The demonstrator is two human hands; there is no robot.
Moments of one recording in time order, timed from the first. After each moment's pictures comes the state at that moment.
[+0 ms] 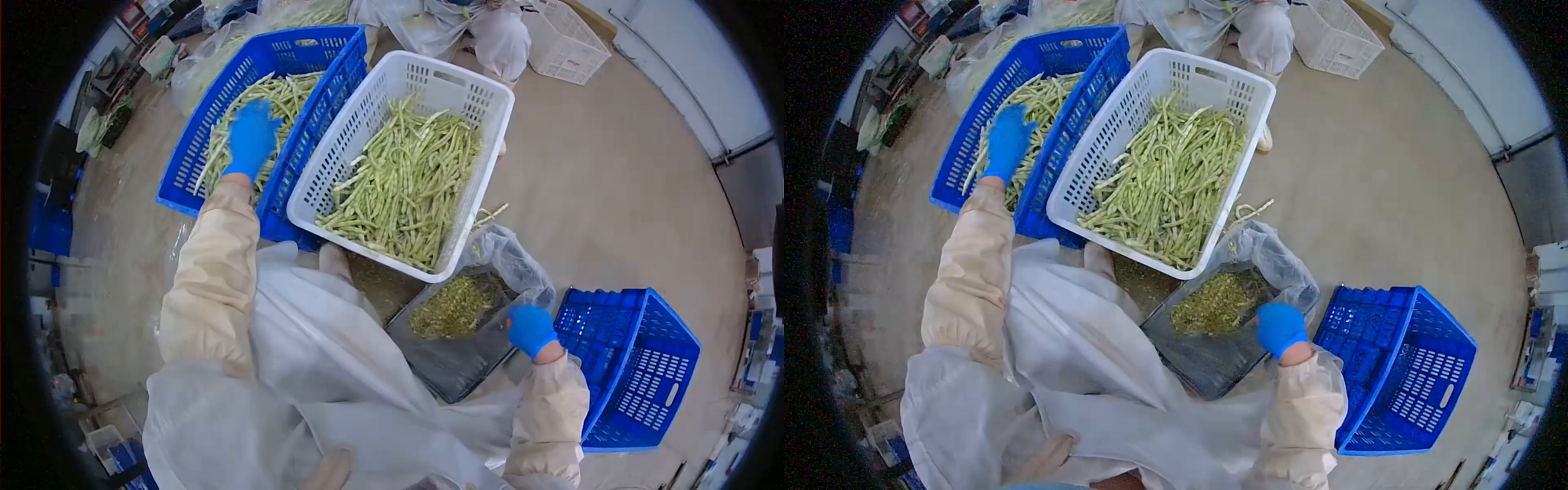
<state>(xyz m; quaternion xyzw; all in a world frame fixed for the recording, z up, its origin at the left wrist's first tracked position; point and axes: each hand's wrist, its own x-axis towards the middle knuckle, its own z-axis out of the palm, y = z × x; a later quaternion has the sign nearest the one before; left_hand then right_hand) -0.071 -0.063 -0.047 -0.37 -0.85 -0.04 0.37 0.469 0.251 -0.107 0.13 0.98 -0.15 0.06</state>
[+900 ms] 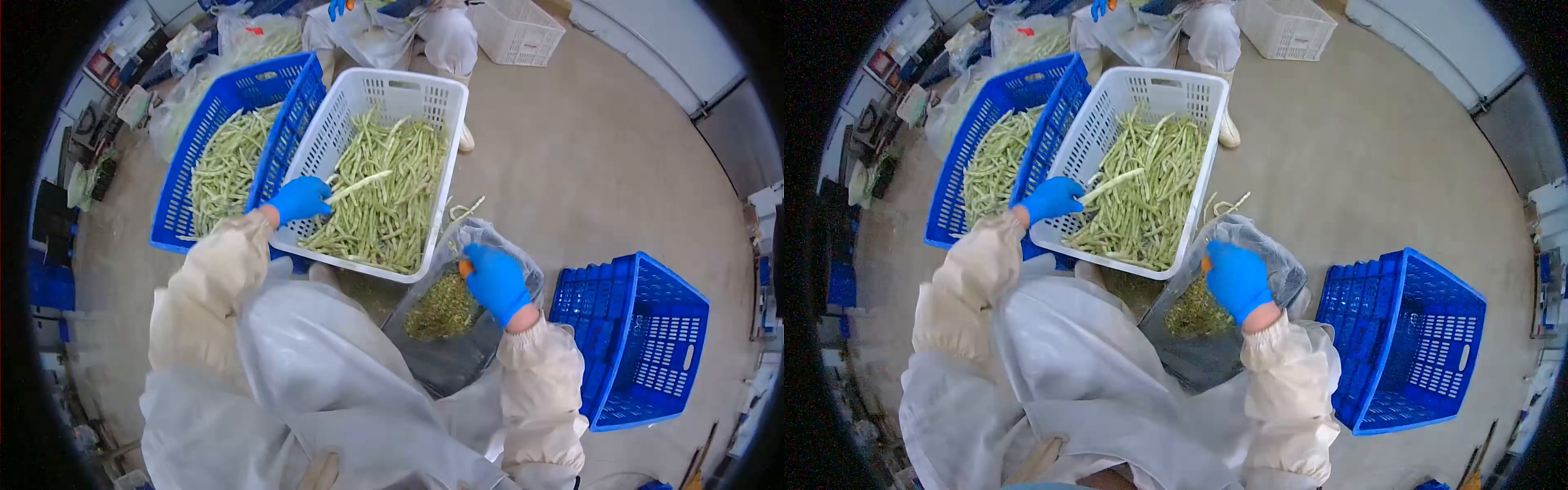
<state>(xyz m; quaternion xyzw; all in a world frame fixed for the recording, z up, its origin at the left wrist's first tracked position) 0.052 0.030 -0.054 -0.51 -0.84 0.01 -0.21 0.398 0.231 -0.050 0.15 0.96 -0.21 -0.12</state>
